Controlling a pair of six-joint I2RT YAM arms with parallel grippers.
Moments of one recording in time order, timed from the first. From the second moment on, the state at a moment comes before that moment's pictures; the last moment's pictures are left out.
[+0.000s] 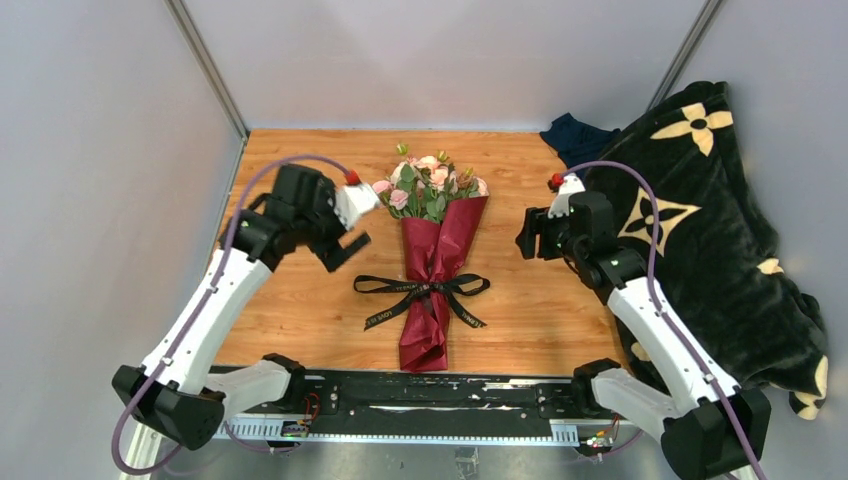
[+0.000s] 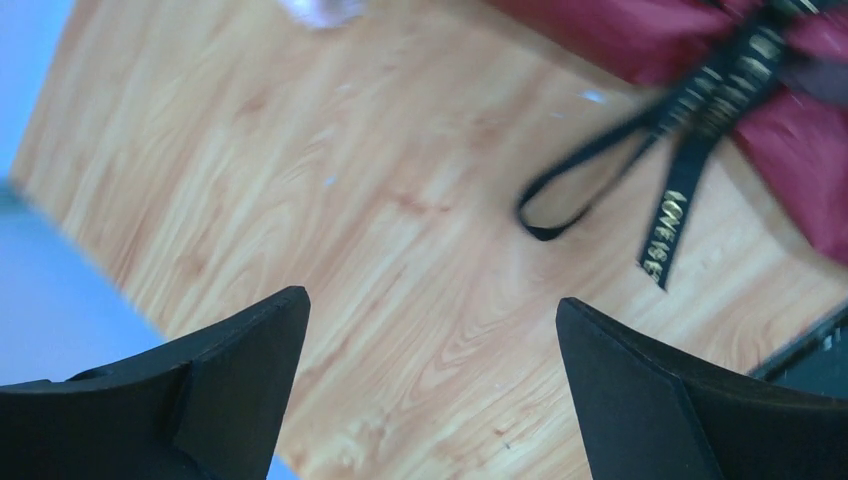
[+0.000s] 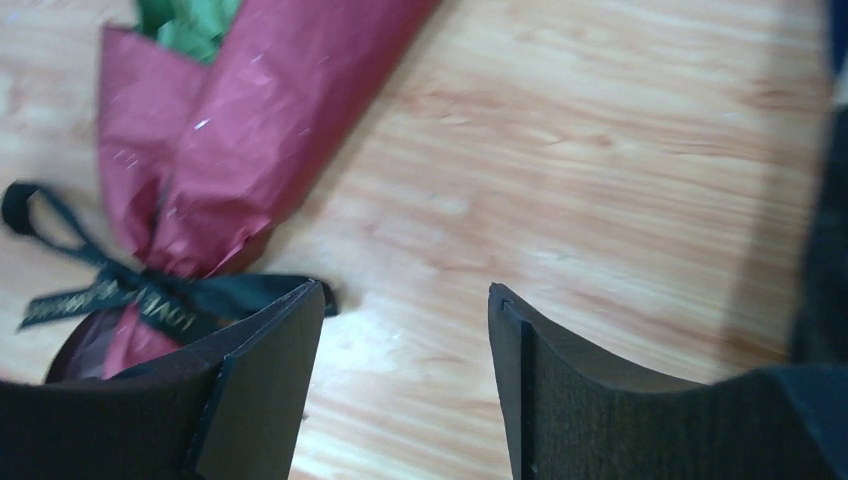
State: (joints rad) left arm -0.42 1.10 1.17 -0.93 0.14 0.65; right arm 0.31 0.99 0.84 -0.44 -0.13 0.14
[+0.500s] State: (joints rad) left arm -0.13 0.96 0.81 -0.64 0.02 0.31; right arm 0.30 0.81 0.52 -0.10 0.34 0.14
